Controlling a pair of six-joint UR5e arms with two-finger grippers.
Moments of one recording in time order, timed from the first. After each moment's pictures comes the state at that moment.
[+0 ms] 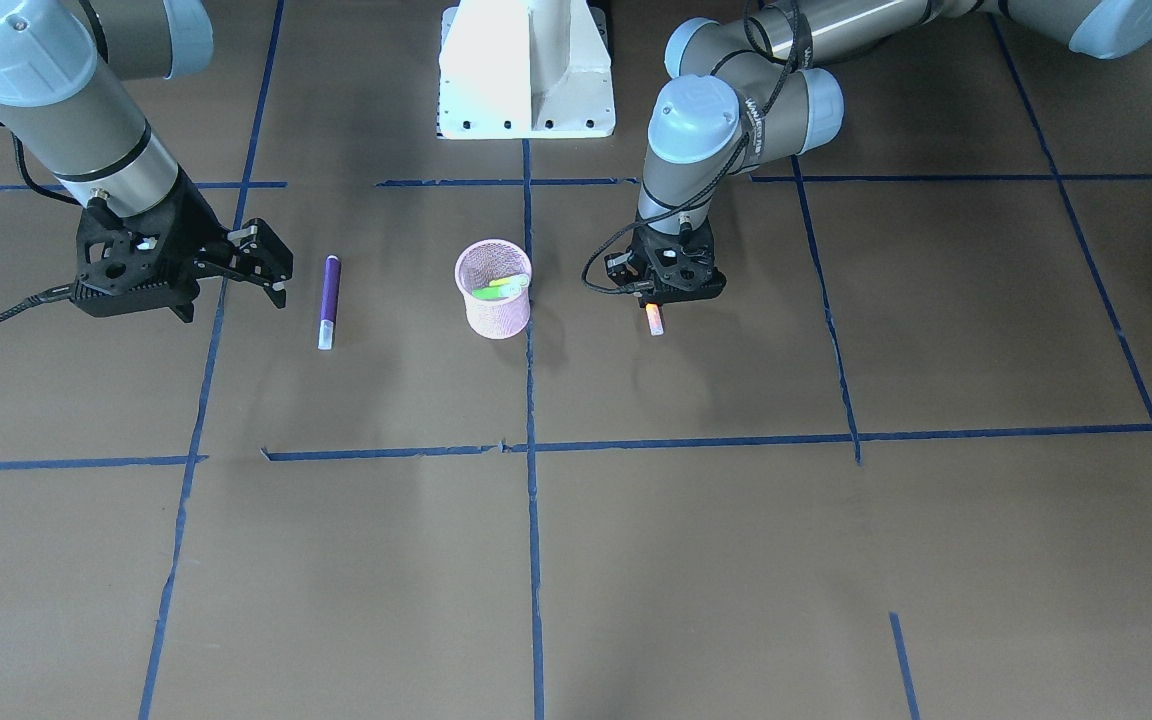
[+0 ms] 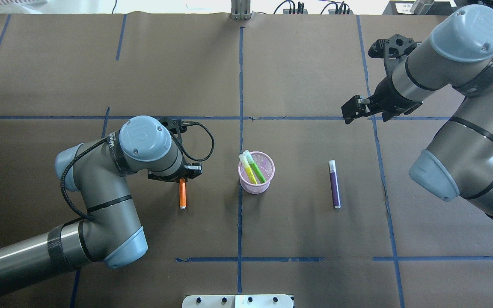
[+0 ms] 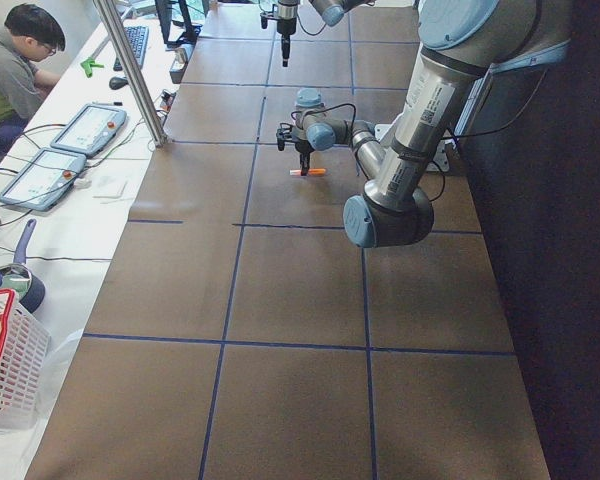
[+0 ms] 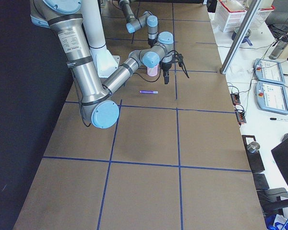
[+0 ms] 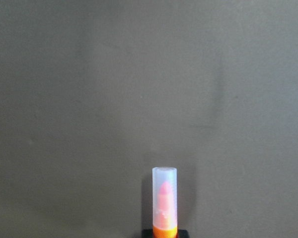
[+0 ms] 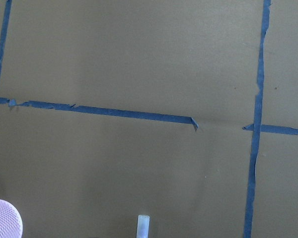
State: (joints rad) left arm -0.50 -2.13 -1.68 -1.70 -1.85 -1.31; right arm 0.85 -1.21 1.93 -1.58 2.09 0.87
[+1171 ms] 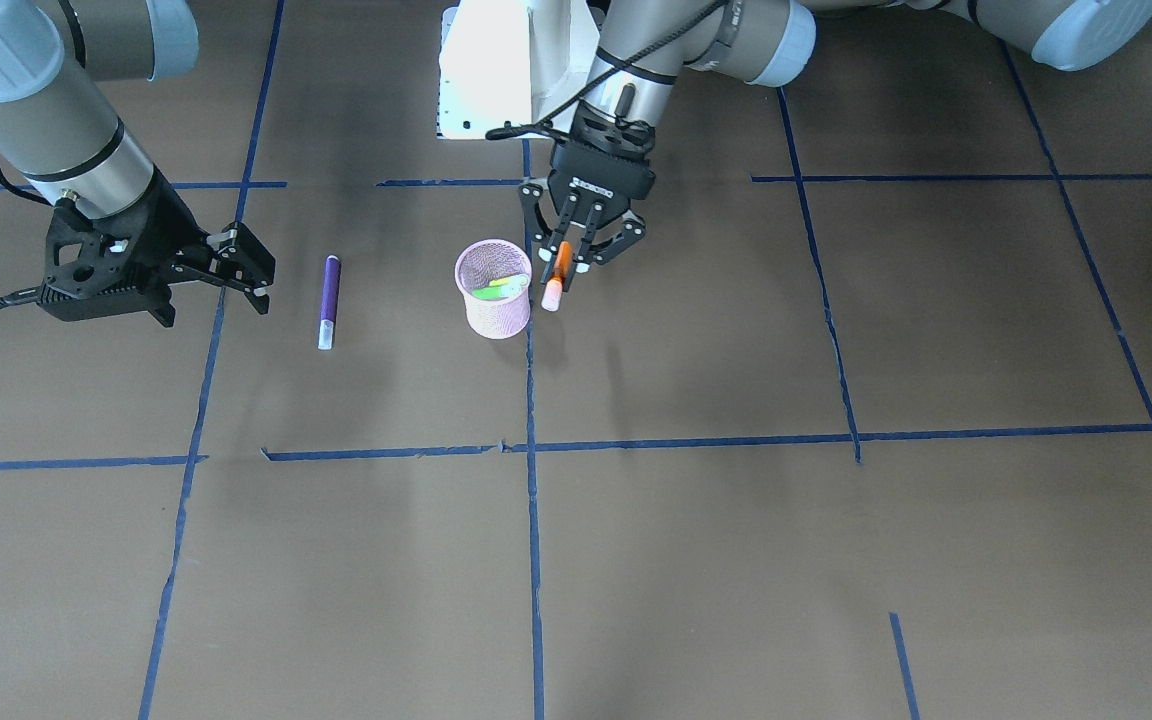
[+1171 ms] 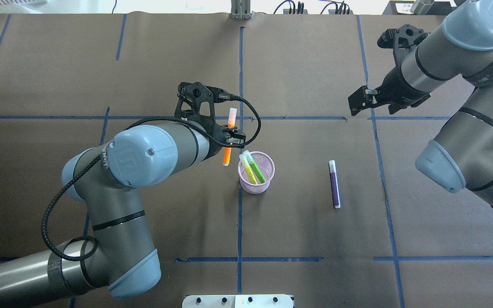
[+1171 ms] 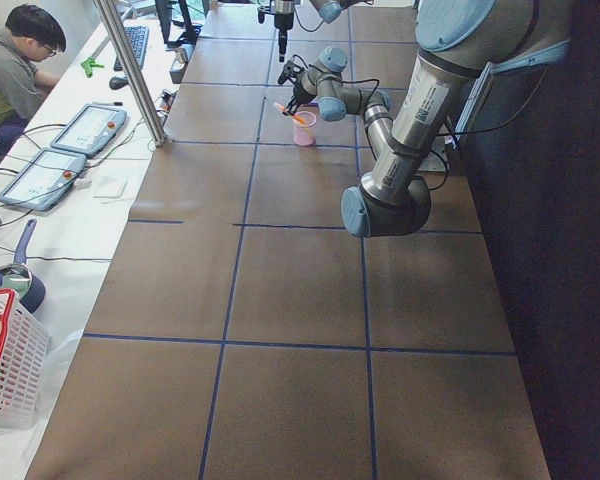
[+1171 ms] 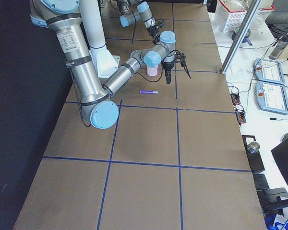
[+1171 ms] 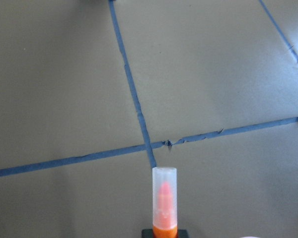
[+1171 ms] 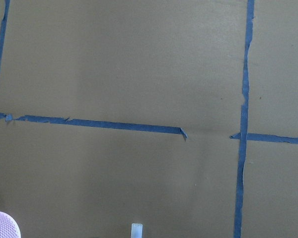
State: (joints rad) left arm -0.42 -2.22 -1.81 -1.95 -1.41 -1.03; right arm 0.89 -1.20 1.93 -1.58 2.11 0.87
